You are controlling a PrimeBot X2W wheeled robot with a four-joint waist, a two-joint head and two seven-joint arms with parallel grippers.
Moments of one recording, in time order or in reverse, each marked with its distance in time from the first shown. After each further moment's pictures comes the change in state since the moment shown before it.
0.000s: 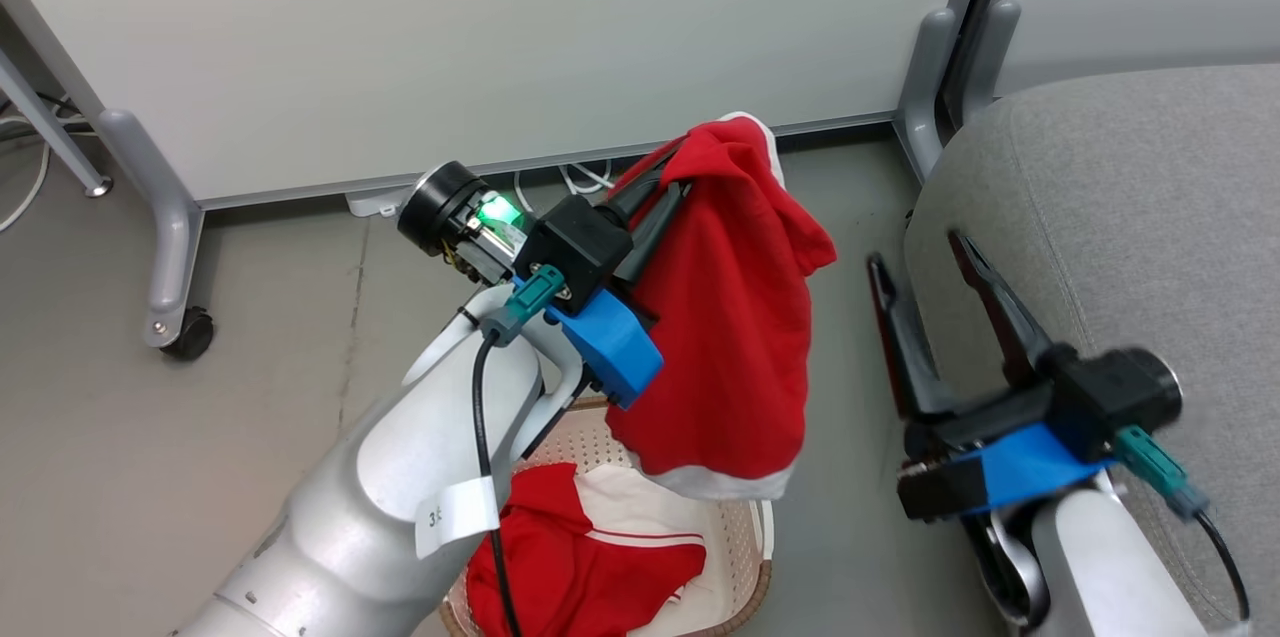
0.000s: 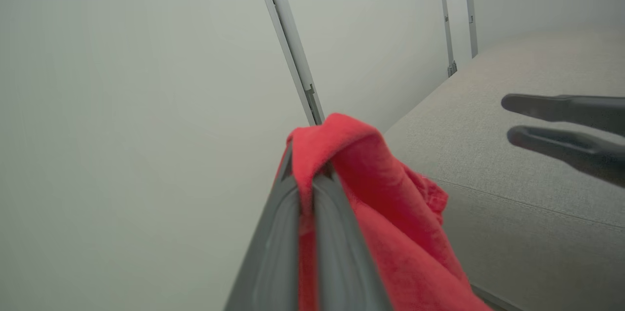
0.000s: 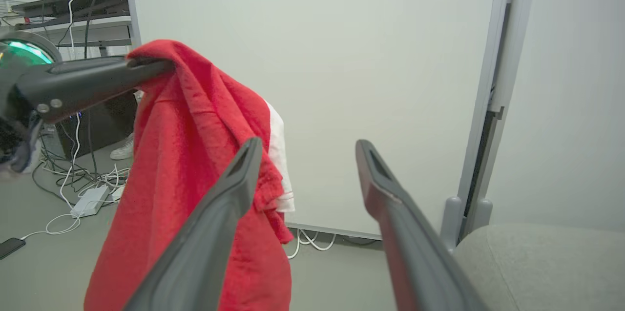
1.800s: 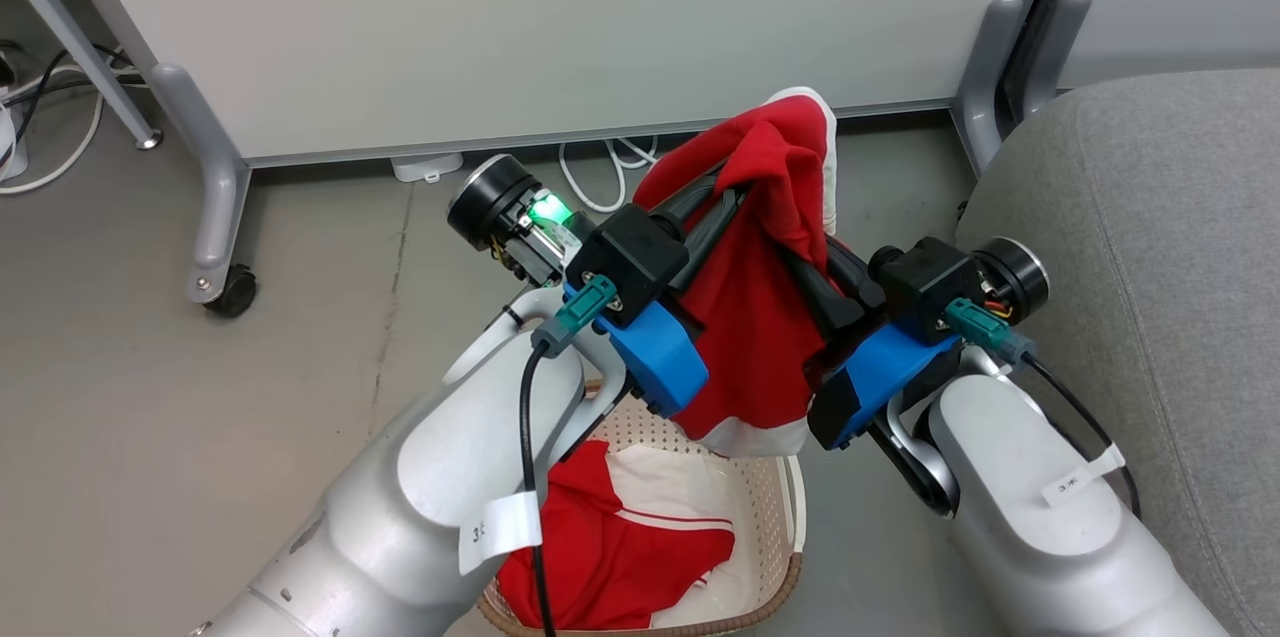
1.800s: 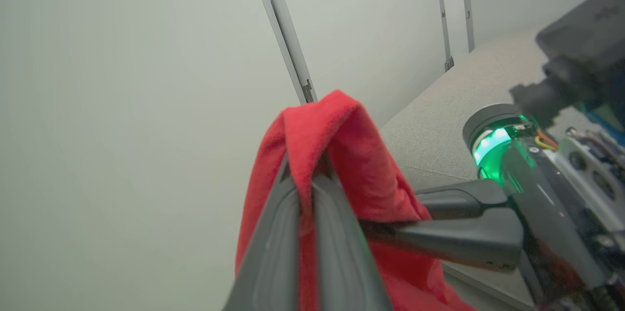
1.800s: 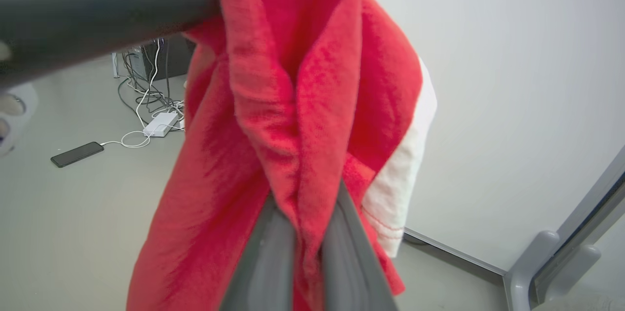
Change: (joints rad) left arm -0.013 -0.041 -0.032 -0.014 0.024 -0.009 0.000; right arm -0.372 -0.060 0.331 0.416 0.079 0.000 0.000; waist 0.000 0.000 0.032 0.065
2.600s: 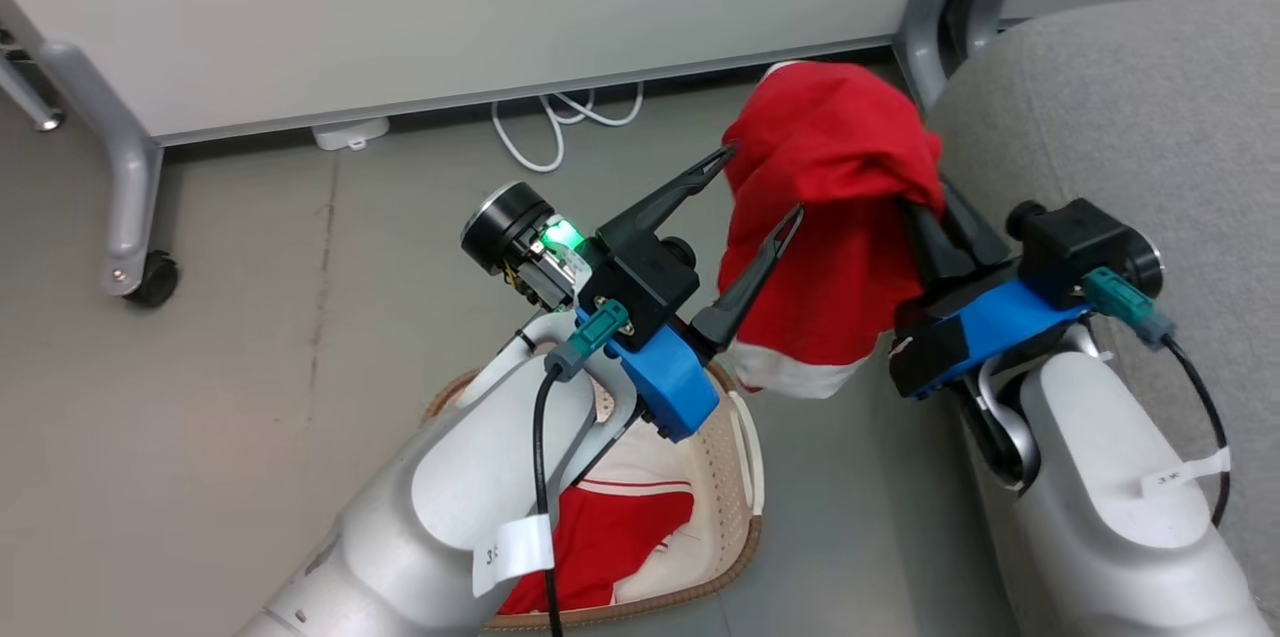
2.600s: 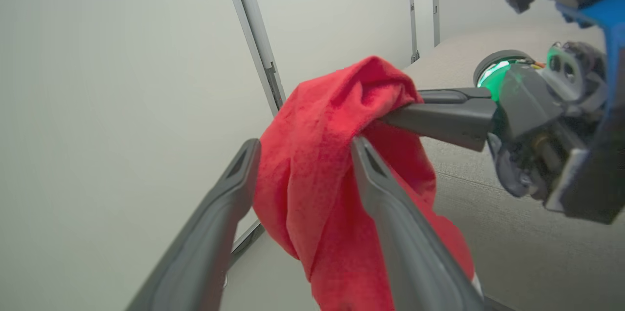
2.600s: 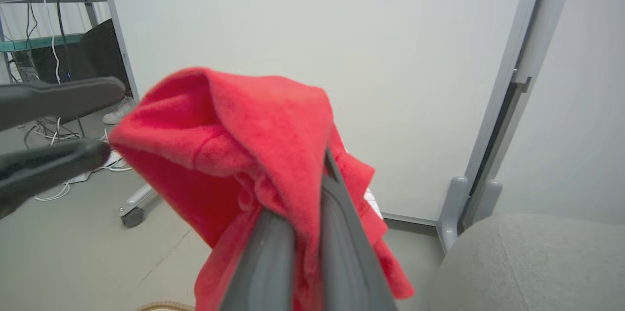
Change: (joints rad) left arm 0.035 -0.014 0.001 -0.002 0.010 0.000 0.000; right arm 0.046 -0.005 -0.221 -0.087 0.007 0.000 0.000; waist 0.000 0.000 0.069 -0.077
